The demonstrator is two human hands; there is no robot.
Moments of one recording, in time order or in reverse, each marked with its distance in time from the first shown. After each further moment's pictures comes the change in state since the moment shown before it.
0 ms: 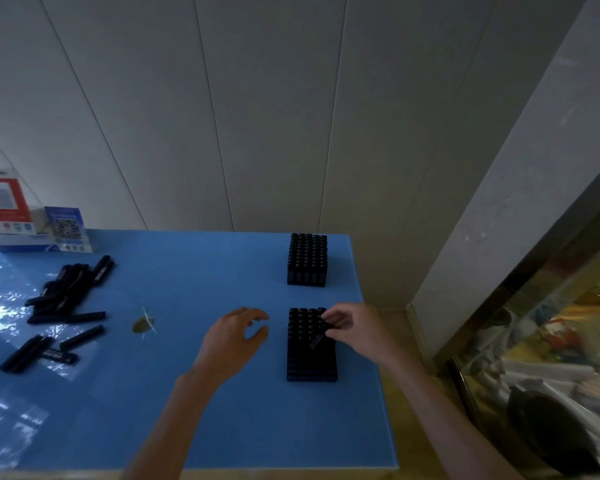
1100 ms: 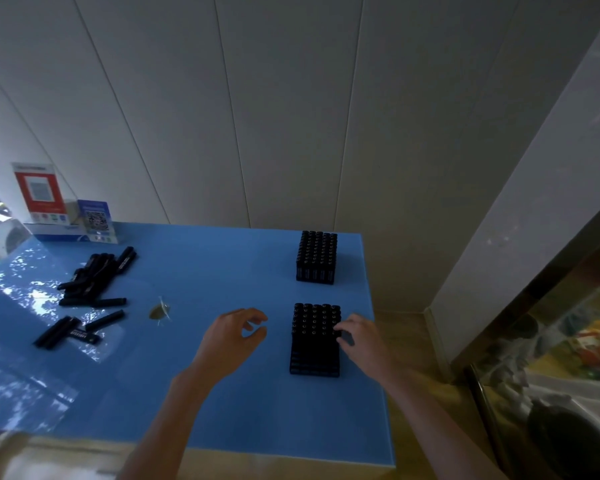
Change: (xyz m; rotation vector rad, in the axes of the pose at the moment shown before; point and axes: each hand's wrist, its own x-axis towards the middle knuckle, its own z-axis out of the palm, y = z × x) left_hand -0.023 0.013 -0.009 -0.050 -0.007 -0.126; right_hand -0.006 0.050 0.022 -0.421 0.027 -0.136
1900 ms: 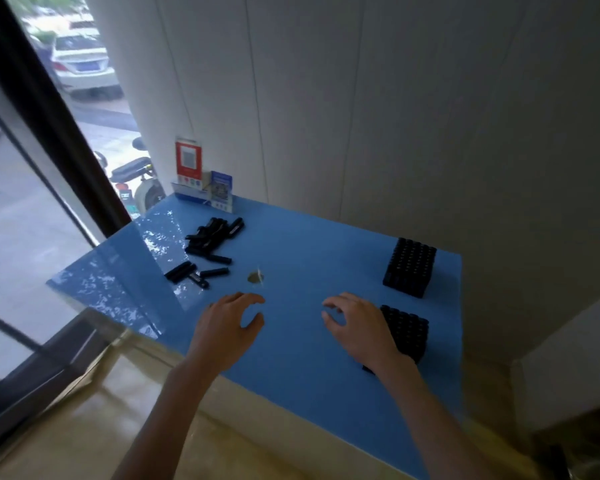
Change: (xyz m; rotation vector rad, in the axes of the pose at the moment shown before) left_hand -0.119 -0.034 -0.101 0.211 0.339 -0.210; right_hand 0.025 -0.170 0.019 0.067 -0.014 -0.343
